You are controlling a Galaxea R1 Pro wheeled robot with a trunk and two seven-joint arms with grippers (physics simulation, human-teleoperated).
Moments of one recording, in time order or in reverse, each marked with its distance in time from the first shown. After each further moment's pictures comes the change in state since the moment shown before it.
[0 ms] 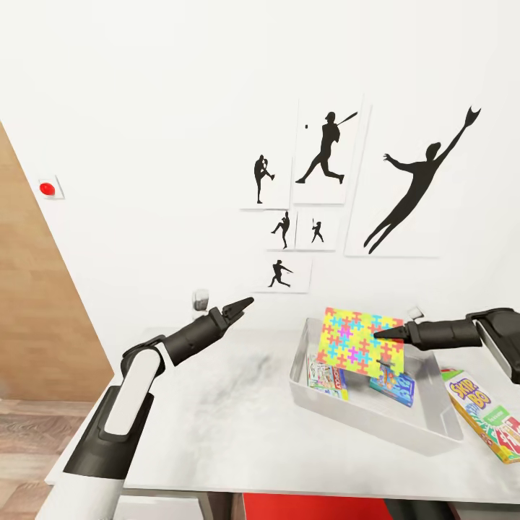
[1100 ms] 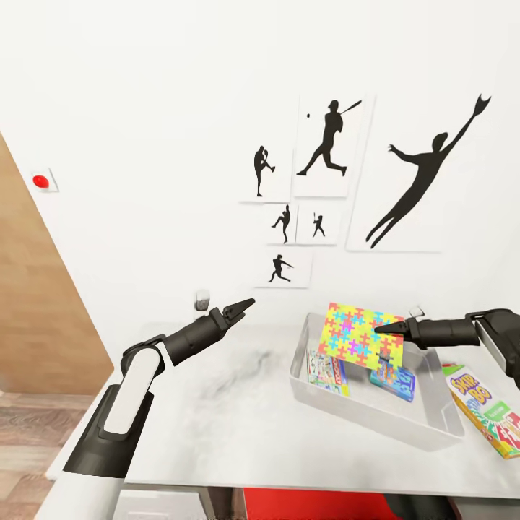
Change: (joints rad) left arm -0.004 0.002 0.000 0.001 0.002 0.026 0.002; right arm -0.078 0.023 -0.008 0.183 0.003 -0.032 -0.011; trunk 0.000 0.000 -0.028
